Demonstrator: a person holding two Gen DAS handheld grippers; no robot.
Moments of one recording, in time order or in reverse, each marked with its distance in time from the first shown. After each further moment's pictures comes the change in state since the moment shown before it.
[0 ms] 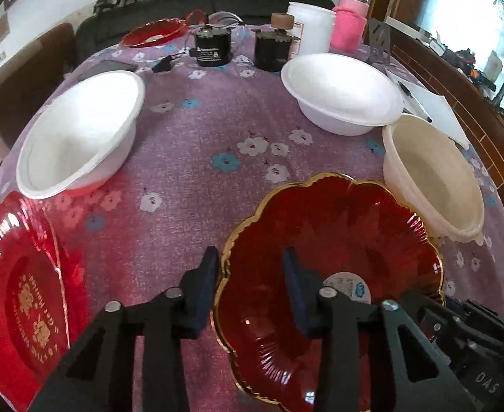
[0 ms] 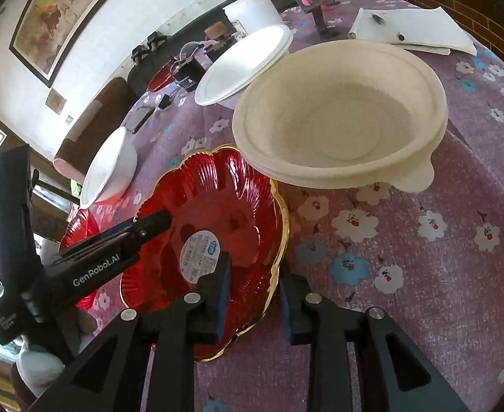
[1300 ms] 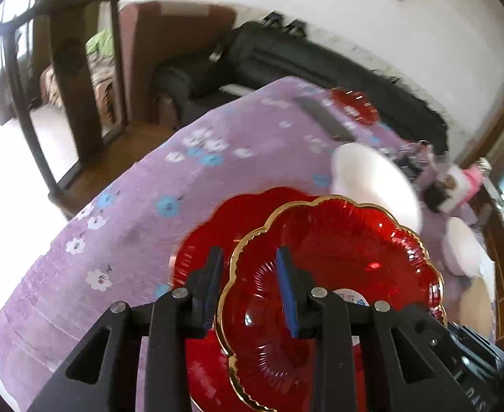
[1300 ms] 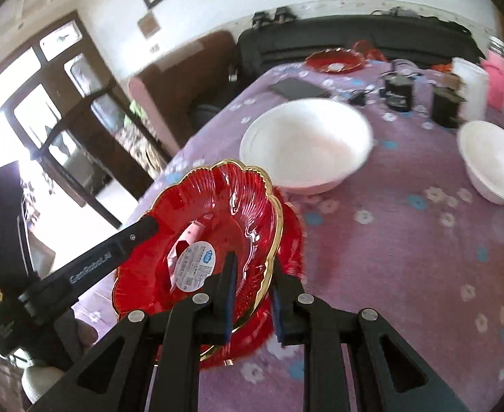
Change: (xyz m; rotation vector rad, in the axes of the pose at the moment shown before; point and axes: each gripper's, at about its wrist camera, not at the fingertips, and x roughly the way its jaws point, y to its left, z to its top) left arm -0.091 0.250 -0.067 -0.572 -0.213 0.158; right arm 0.082 0.256 -0.024 -0.481 0.082 0.110
